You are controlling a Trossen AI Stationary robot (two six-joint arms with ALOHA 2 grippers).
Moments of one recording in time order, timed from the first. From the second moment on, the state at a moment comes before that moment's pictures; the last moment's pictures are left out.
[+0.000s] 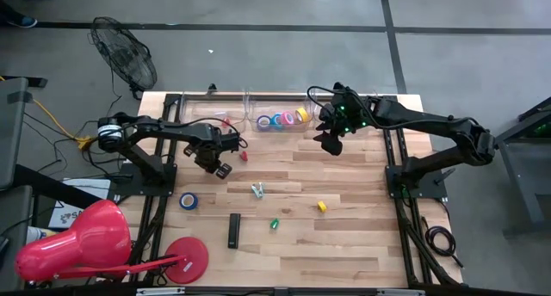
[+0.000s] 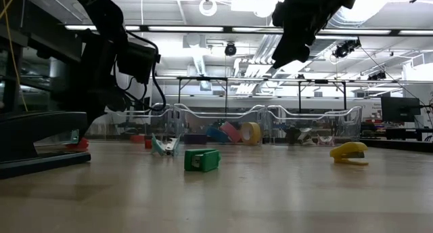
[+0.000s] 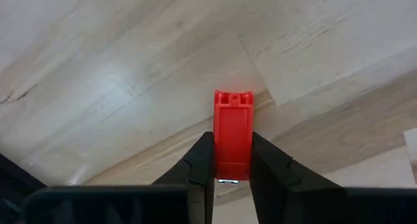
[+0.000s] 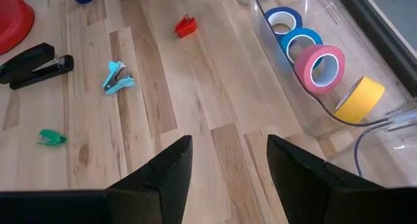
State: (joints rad) left arm 0.30 1.53 0.79 -0.94 0.06 -0.70; right arm -0.41 1.29 1.05 -0.58 -0.21 0.02
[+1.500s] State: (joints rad) left arm 0.74 1.60 1.28 -1.06 -0.27 -0.48; right arm -0.41 1.29 1.05 -0.55 -0.16 0.04
